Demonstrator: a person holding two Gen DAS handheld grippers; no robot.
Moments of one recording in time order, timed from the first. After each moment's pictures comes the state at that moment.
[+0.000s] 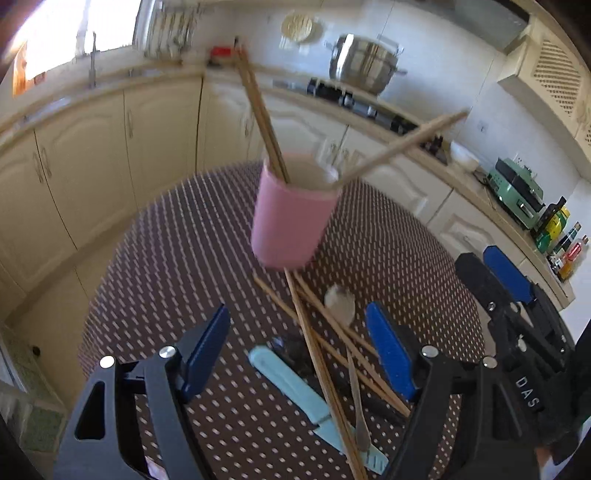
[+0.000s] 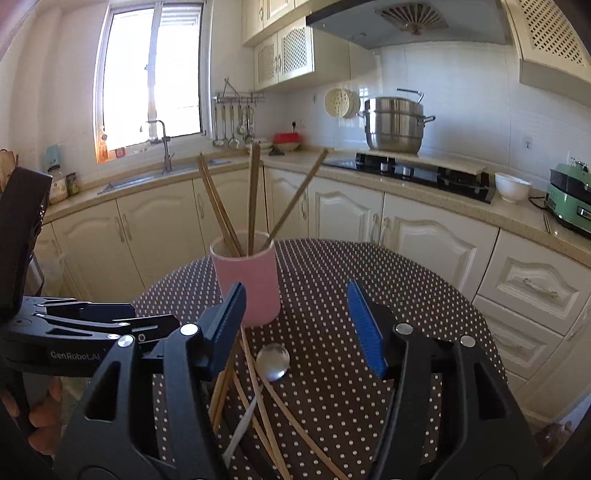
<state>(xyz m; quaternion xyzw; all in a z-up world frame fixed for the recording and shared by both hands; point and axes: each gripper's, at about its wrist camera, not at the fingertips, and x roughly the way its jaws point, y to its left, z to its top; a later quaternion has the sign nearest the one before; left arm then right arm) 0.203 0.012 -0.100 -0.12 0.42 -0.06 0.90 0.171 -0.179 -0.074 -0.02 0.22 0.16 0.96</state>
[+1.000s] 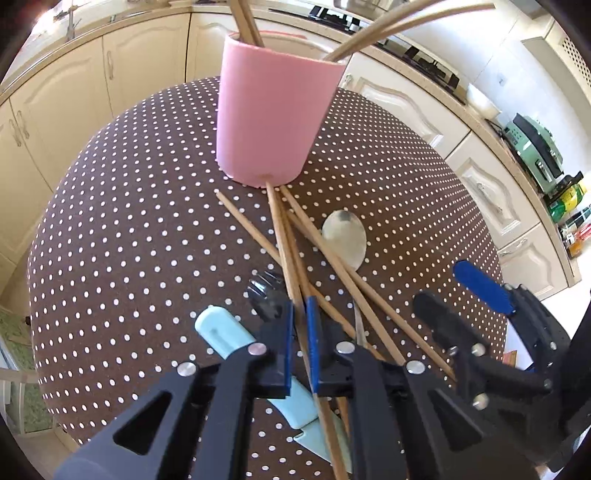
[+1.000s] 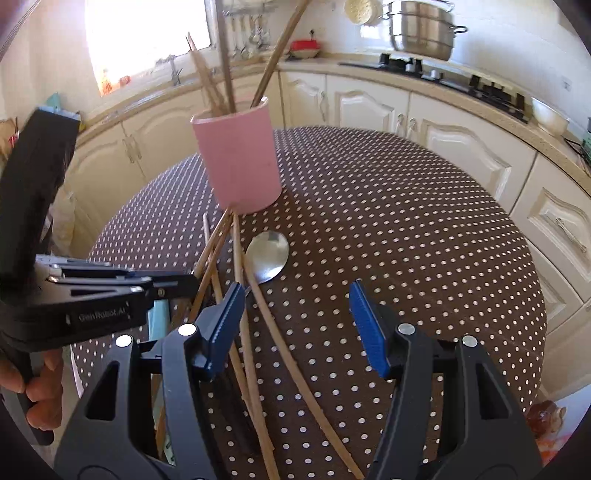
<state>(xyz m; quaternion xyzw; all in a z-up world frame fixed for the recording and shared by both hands) 0.251 -0.036 -0.176 -0.12 0.52 -0.08 0.84 0.202 -0.179 -0.144 -0.05 0.39 0.20 0.90</state>
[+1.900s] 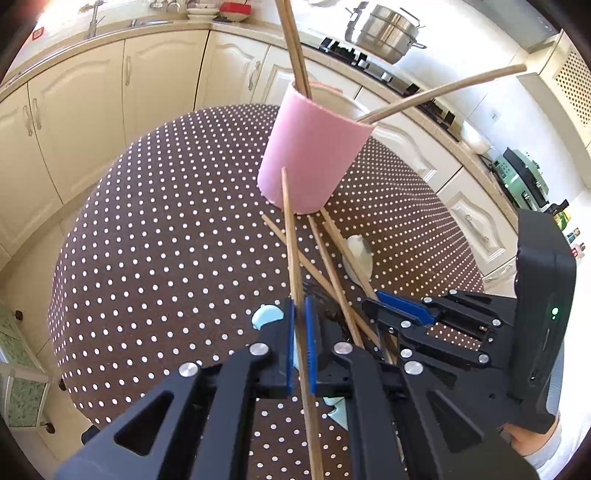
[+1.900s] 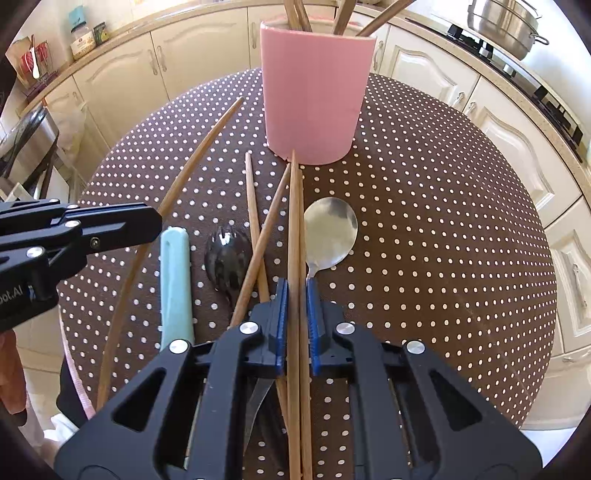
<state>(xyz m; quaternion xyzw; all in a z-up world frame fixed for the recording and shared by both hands) 0.209 0.030 -0.153 -0.16 0.46 -0.08 0.87 0.222 -0.111 -0.167 -0.16 0.48 0.24 0.83</state>
